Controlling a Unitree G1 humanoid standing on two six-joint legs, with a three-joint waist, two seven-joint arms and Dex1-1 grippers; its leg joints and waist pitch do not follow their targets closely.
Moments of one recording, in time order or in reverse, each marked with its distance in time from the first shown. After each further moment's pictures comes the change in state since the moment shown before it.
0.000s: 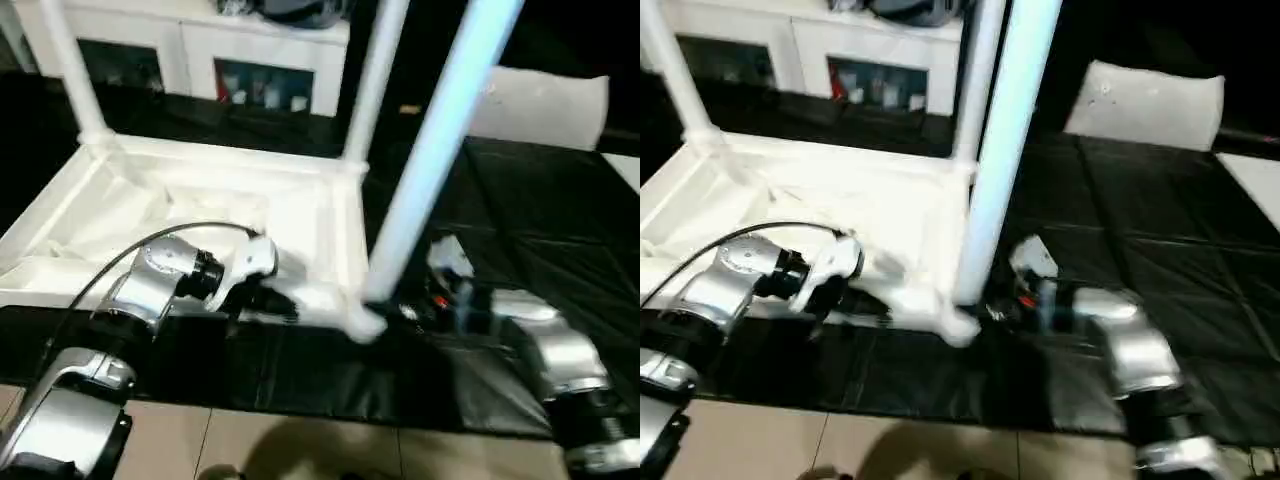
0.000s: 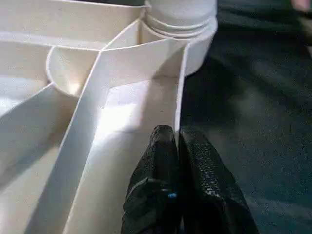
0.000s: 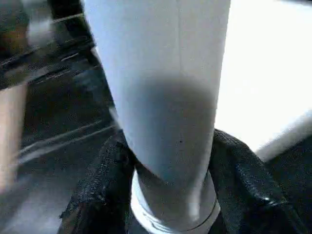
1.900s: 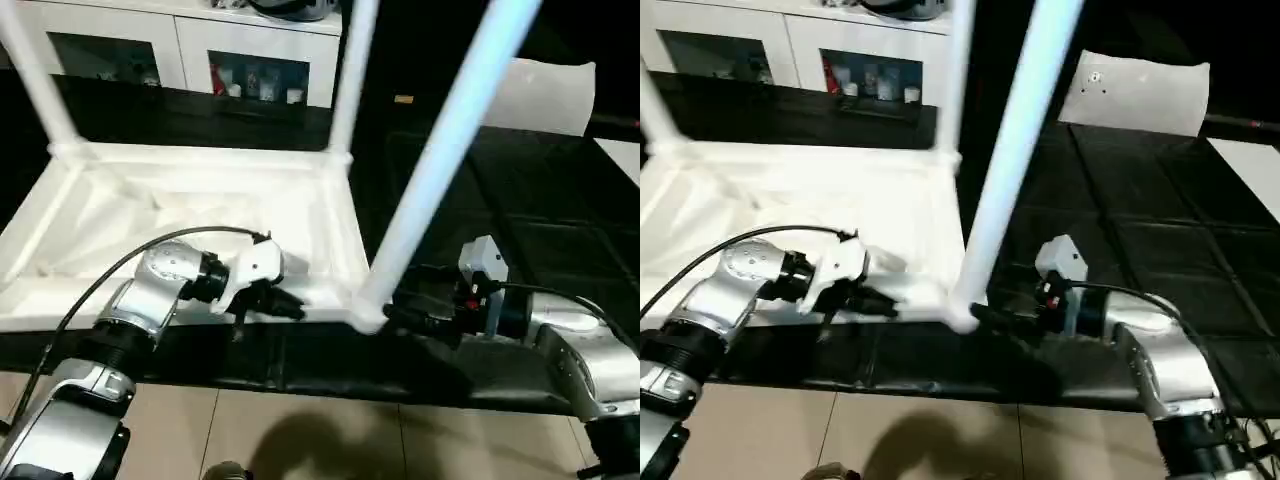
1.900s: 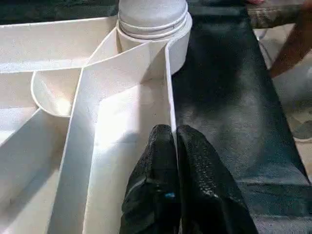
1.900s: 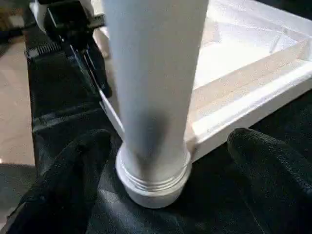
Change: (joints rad) left arm 0.047 0.043 -0.038 -0.070 -0.009 -0.177 -0.110; right arm 0.098 -0.203 -0.008 -0.169 0.034 -0.034 0.133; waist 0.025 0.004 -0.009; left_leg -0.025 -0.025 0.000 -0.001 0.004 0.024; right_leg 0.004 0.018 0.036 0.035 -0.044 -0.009
